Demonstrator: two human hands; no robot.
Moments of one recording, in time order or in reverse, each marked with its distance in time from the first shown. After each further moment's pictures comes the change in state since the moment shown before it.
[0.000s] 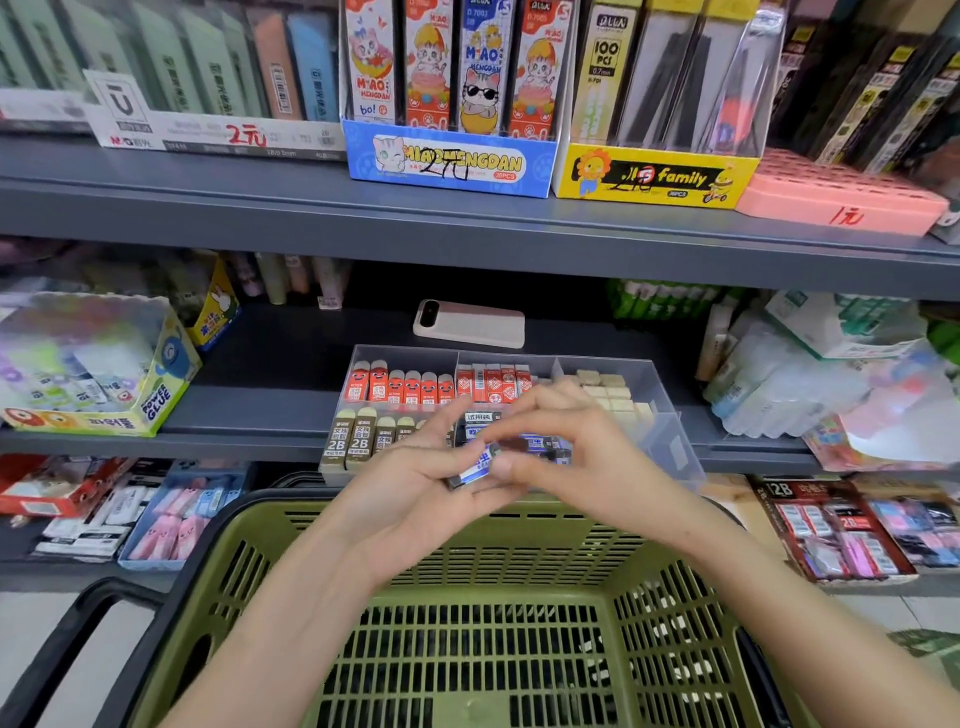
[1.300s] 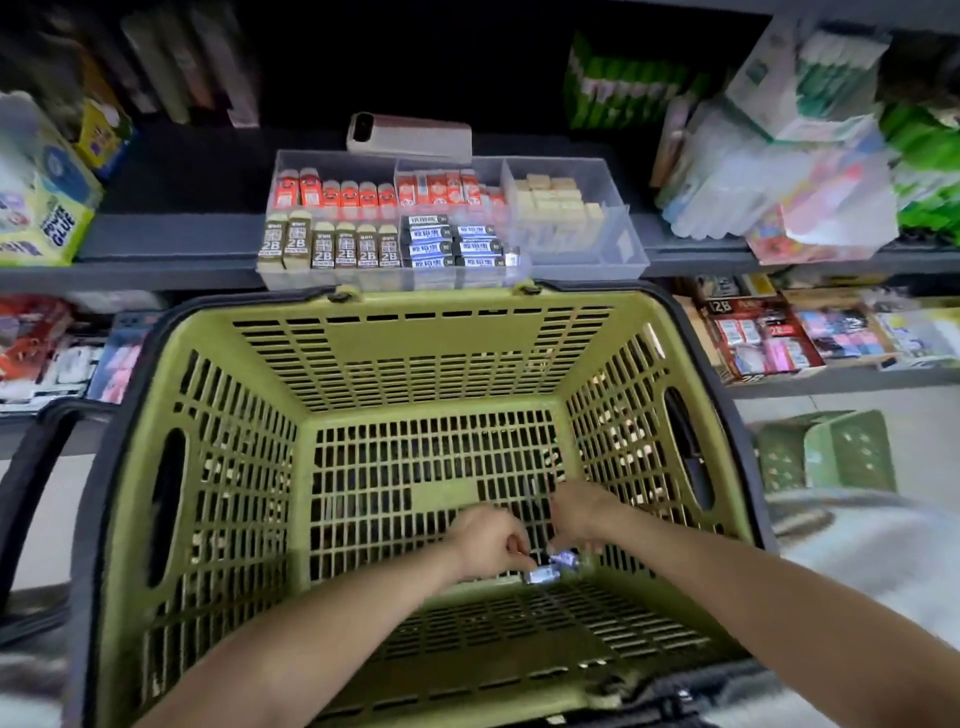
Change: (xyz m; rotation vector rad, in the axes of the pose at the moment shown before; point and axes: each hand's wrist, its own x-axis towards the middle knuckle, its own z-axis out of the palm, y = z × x) left_hand 0.019 -0.259 -0.138 1.910 -0.362 -0.215; right_hand -0.197 0.103 0.137 -0.352 -0.953 0.981
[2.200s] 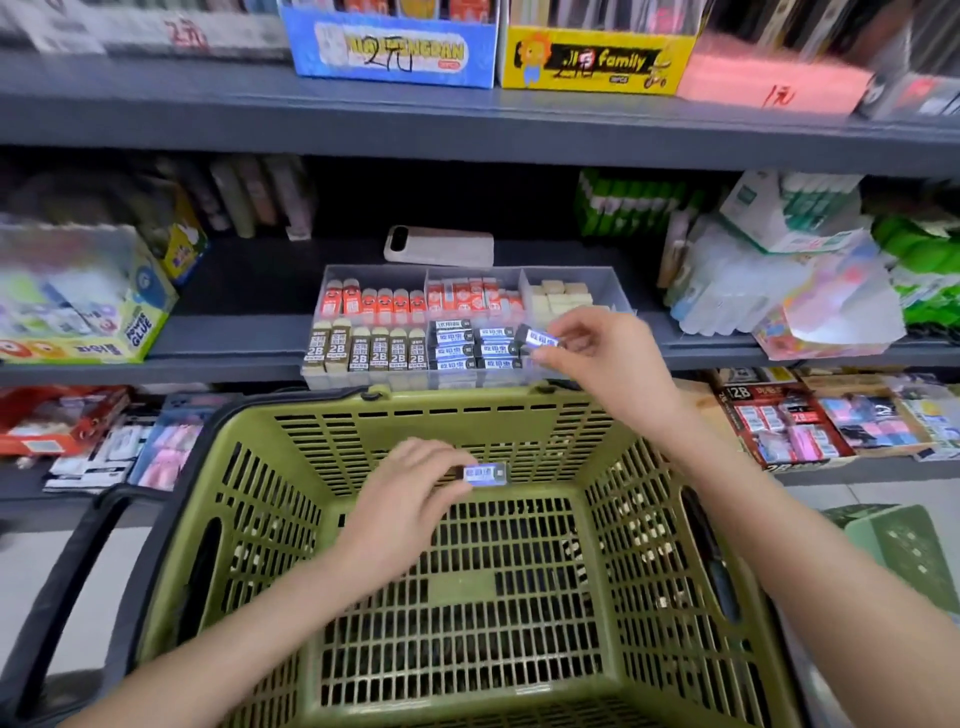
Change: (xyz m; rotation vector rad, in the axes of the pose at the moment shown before) left_hand -0.107 0.016 -0.160 -0.008 0.791 0.091; right_hand -0.113 -0.033 -0.195 0.701 1.043 -0.588
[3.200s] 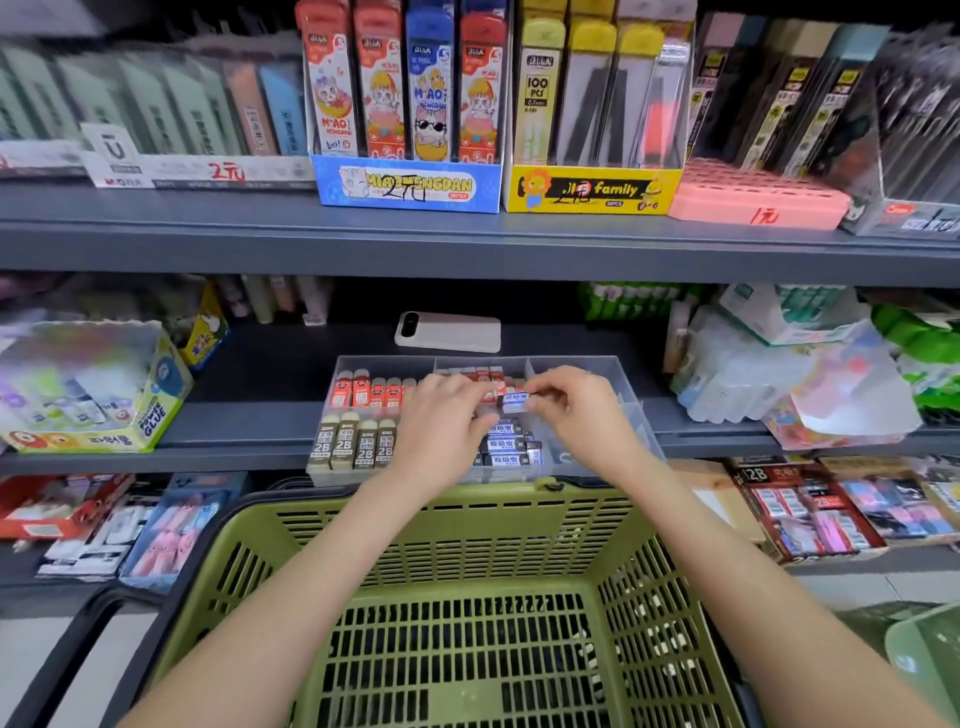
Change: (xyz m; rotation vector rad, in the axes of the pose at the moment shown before) left_hand 0.140 0.001 -0.032 0.321 0.173 -0.055; right_hand 0.063 0.011 0.022 -0.140 0.021 -0.093
